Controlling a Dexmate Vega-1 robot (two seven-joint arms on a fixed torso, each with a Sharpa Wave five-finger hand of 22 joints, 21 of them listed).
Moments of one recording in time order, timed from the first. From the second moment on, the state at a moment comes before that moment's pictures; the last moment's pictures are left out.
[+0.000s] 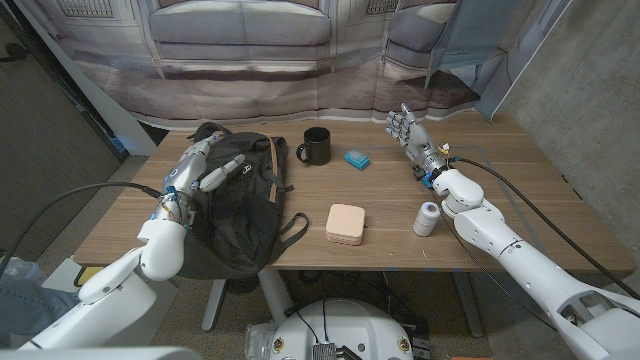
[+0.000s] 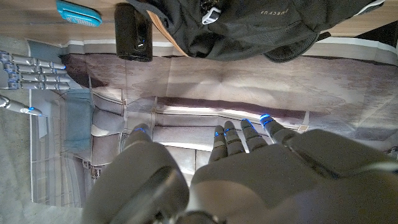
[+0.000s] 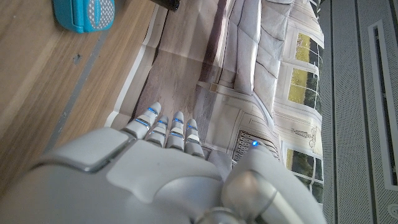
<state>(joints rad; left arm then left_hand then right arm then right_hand) 1.55 0.80 -0.02 -2.13 0.39 0.26 0.47 0.41 -0.08 0.12 0.03 0.46 0.03 -0.01 0.20 0.19 0.06 -0.07 0.20 0.18 -0.01 -0.03 0.19 0.18 -0.05 -0.03 0.20 0.18 -0.81 -0.52 -0.43 -1.38 0.58 0.33 0.09 0.14 0.01 0.05 0.05 0.32 0.12 0.05 0.20 0.18 0.13 0.07 0.22 0.18 0.03 0.03 0.19 0.18 0.11 -0.04 0.23 0.18</state>
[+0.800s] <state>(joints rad) 1.58 0.83 0.00 -2.17 0.45 0.38 0.48 0.44 -0.10 0.10 0.01 0.47 0.01 -0.02 0.20 0.19 0.01 -0.03 0.20 0.19 -0.03 -0.01 0.18 0.18 -0.06 -0.02 0.20 0.18 -0.80 -0.51 -0.44 -1.38 0.57 0.32 0.10 0.14 0.02 0.05 0.05 0.32 0.12 0.05 0.20 0.18 0.13 0.07 0.22 0.18 0.03 0.03 0.19 0.18 0.12 -0.04 0.23 0.18</state>
